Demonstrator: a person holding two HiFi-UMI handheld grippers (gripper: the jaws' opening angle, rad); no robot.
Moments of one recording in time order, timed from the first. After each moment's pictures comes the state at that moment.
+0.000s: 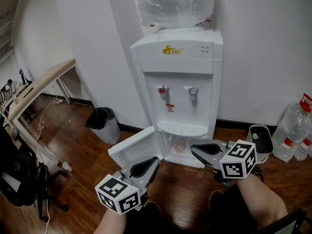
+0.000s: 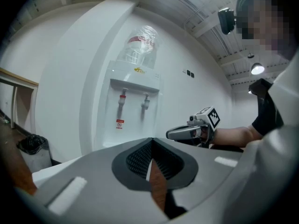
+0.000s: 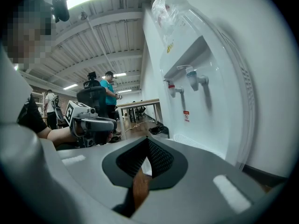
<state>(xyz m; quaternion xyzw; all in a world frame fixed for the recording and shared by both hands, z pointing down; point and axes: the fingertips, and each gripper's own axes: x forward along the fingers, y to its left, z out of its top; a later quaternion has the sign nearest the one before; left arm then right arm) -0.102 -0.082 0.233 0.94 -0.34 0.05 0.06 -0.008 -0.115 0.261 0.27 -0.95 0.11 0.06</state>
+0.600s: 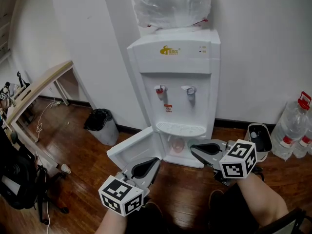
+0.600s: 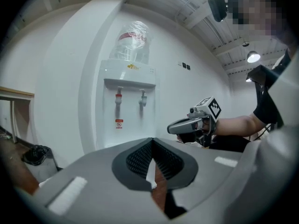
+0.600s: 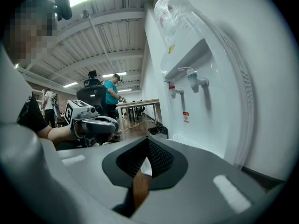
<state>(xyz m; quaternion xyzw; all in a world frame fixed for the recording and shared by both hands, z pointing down) -0.097 -0.085 0.240 0.93 -0.34 0.09 0.02 -0.005 -0.114 0.260 0.28 -0.95 0.10 0.06</state>
